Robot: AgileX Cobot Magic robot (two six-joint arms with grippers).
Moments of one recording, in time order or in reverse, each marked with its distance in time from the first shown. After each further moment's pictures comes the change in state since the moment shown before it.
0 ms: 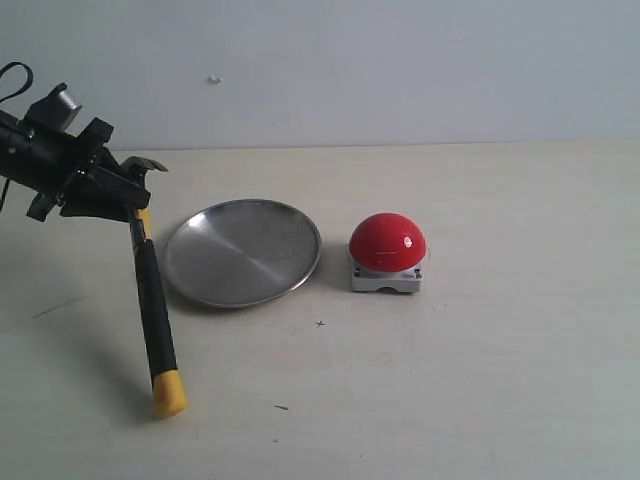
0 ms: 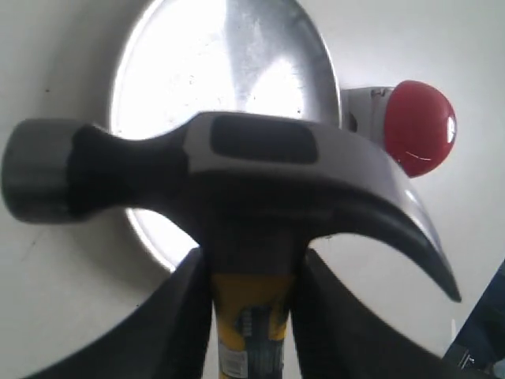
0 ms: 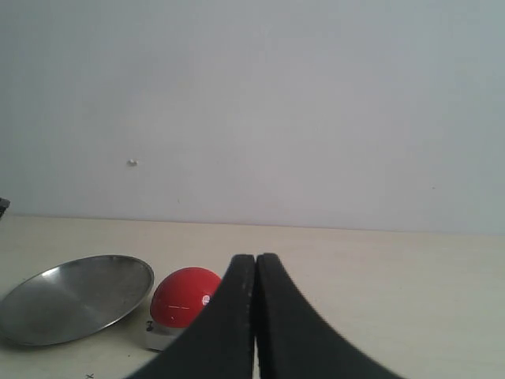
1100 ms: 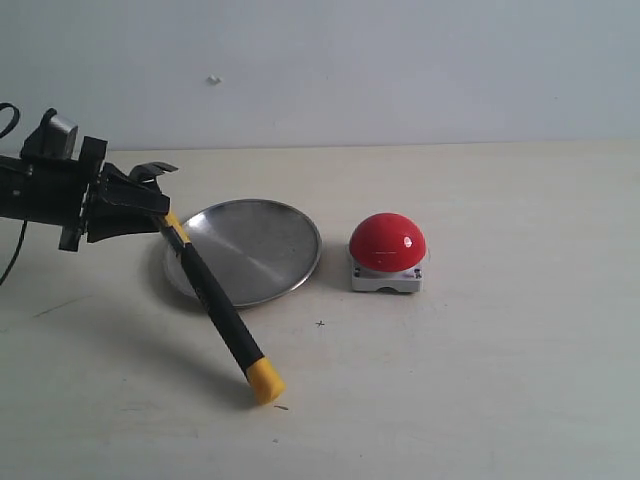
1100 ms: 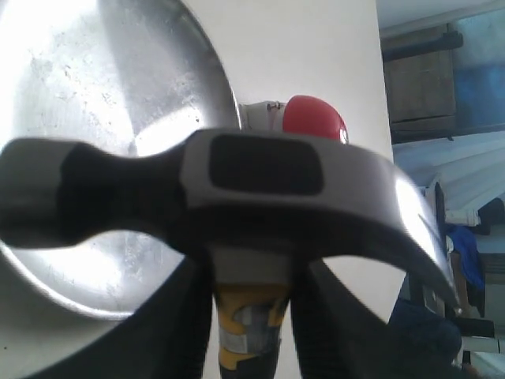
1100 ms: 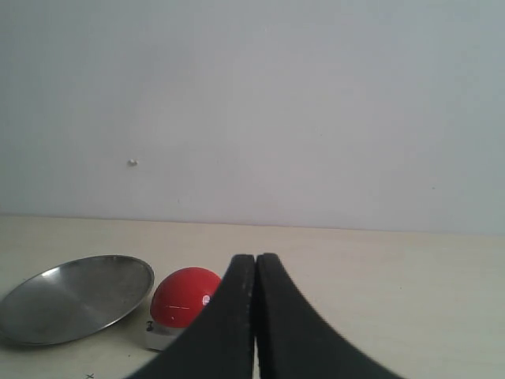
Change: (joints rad) left arm 0.012 -0.058 0.314 -0.387 -0.026 0.359; right arm 0.000 0.000 0.000 0.000 0.000 0.000
